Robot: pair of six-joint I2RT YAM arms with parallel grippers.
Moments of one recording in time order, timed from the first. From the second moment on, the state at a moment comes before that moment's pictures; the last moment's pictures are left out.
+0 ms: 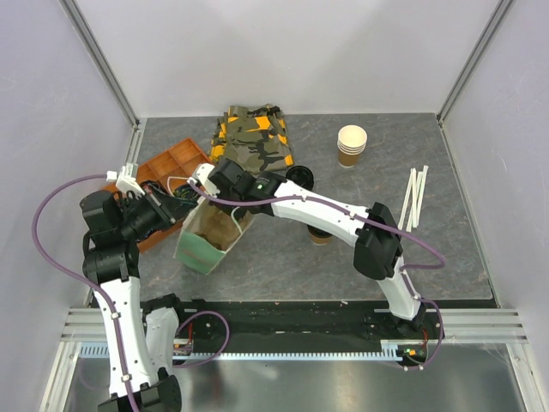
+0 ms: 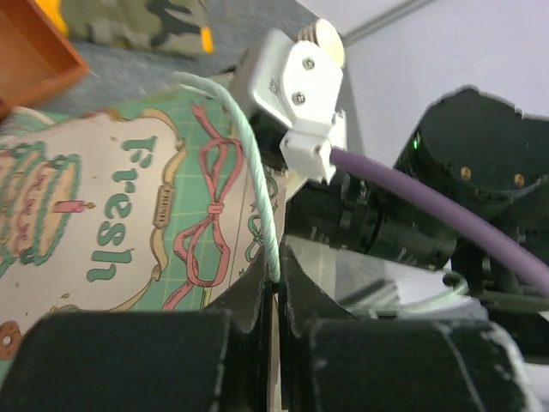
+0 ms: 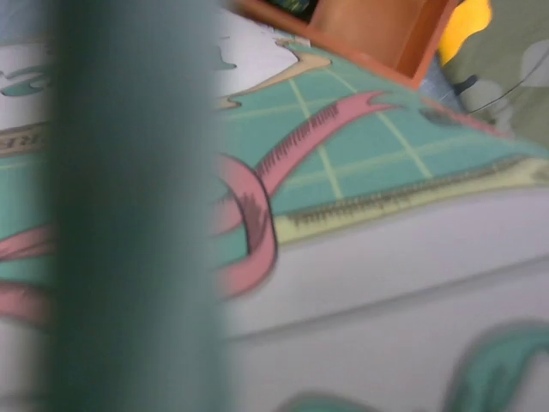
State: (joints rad) left arm 0.31 0.68 0.91 -0.64 0.83 -0.57; right arm 1.06 2.11 1.97 -0.67 0.13 -0.10
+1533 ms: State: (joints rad) left arm 0.37 0.60 0.95 -0.92 0.83 -0.23; right arm 1.05 2.07 1.97 -0.87 0.00 -0.11
